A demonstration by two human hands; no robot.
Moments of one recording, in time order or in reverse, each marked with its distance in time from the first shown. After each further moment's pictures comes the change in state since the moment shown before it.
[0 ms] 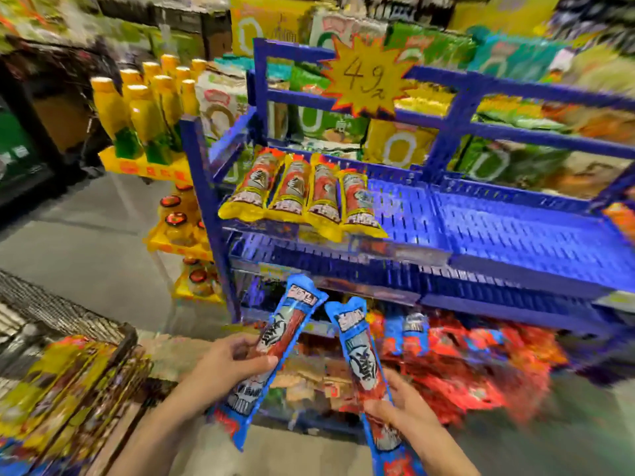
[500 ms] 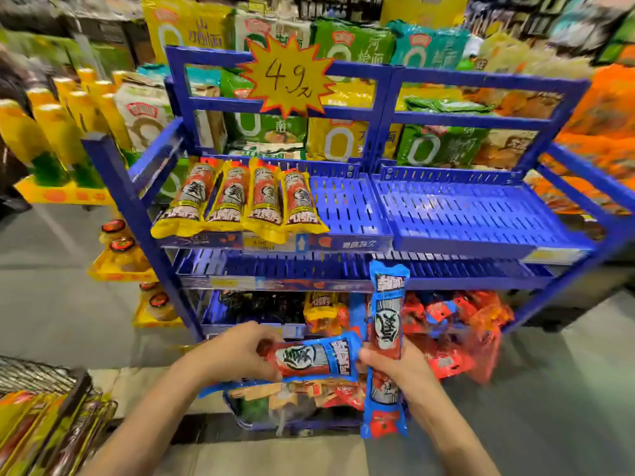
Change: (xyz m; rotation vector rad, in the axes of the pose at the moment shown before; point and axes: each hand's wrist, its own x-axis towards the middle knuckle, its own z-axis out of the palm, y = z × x) left_hand 0.046 0.057 0.039 0.780 -0.540 0.230; right_hand -0.002 -0.020 -0.032 0.196 0.368 -0.101
